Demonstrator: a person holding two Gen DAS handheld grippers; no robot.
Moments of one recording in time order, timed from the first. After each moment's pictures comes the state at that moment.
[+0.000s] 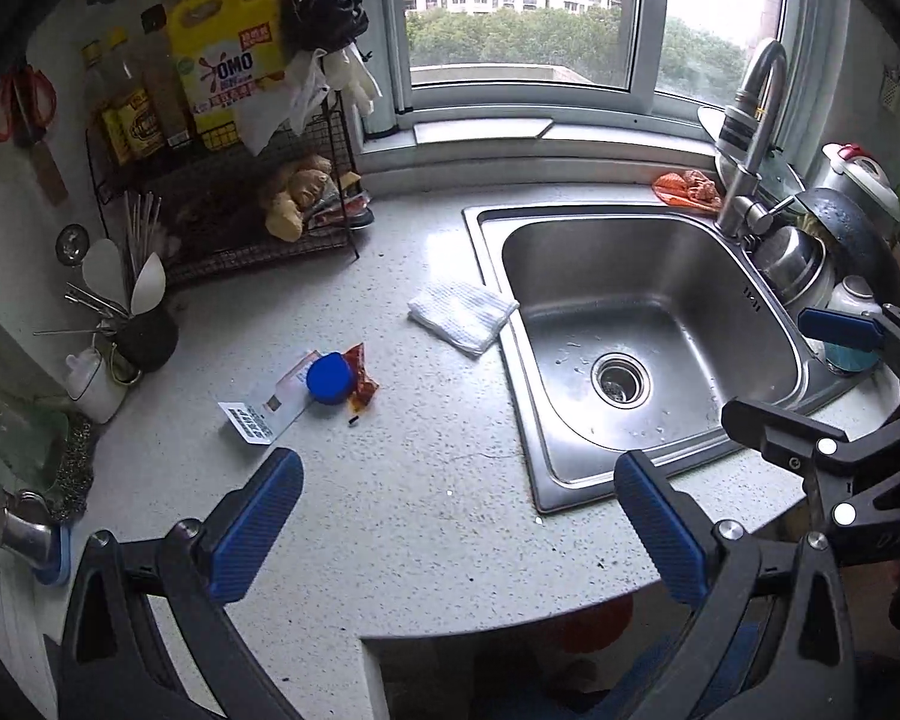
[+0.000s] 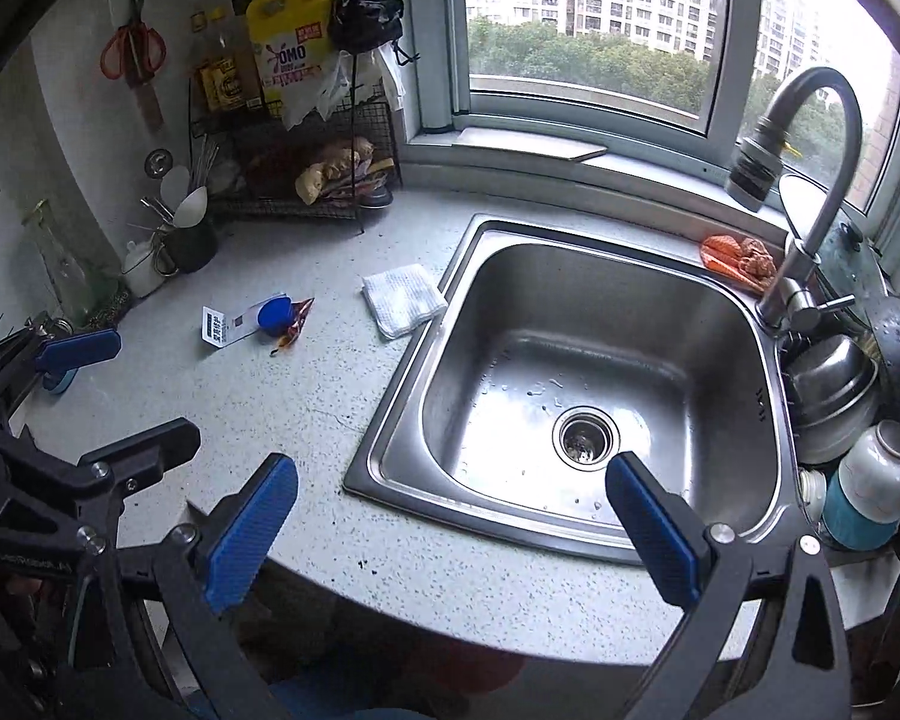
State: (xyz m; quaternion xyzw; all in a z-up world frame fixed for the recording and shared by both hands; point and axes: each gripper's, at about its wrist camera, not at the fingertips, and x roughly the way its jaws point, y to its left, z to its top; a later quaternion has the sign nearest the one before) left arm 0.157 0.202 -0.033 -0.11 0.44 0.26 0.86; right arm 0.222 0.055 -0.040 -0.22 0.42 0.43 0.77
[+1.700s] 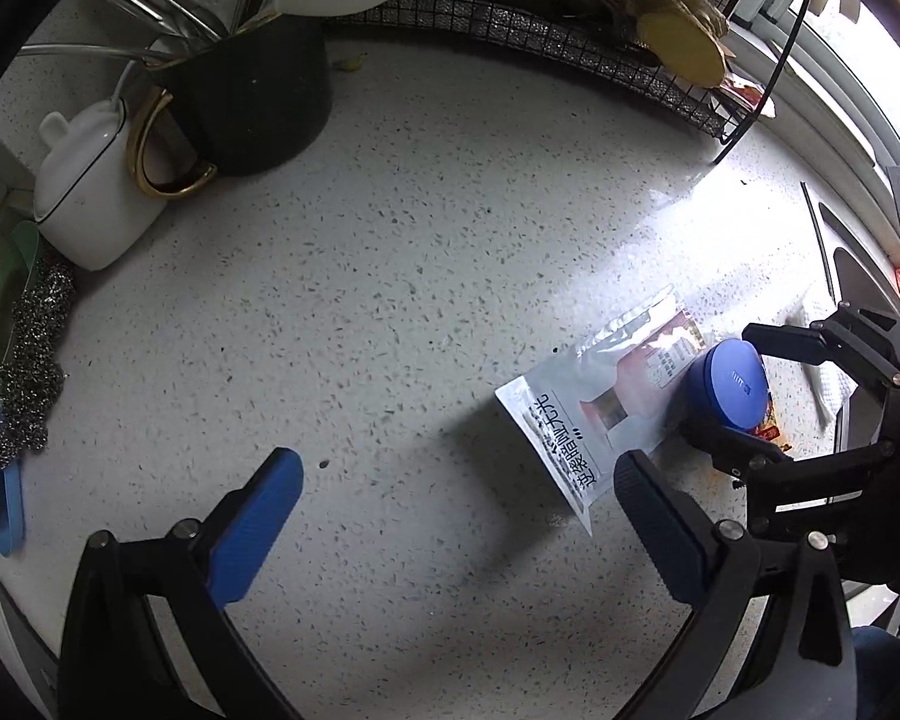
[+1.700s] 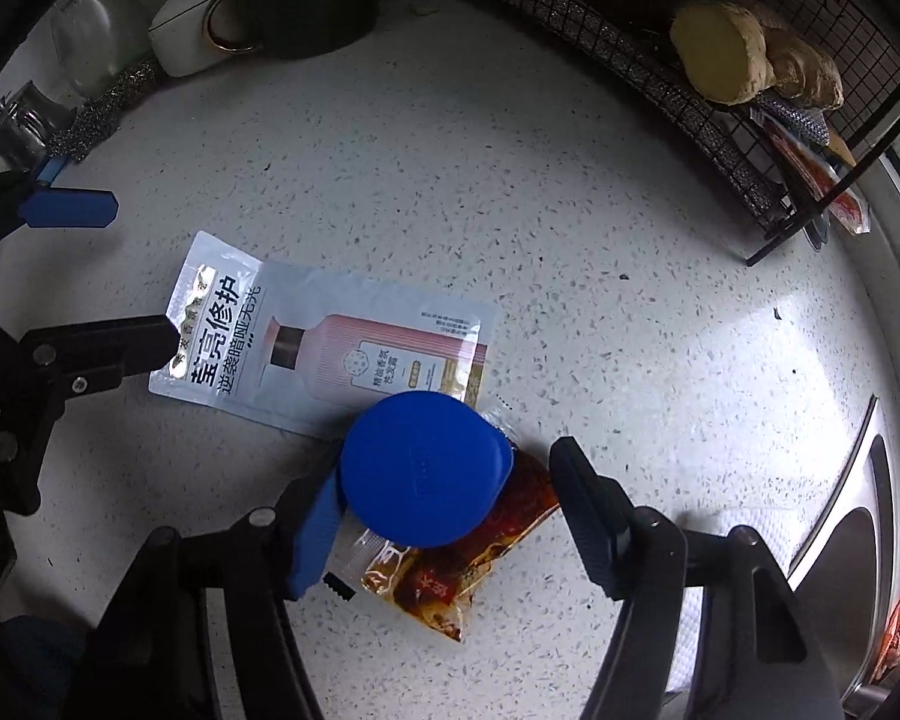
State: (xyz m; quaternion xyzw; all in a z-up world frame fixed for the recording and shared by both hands) left arm 0.104 0.470 -0.176 -0.31 0.53 0.34 0.71; right arm 0.165 0.375 -0.218 -0.47 0.44 0.56 0.52
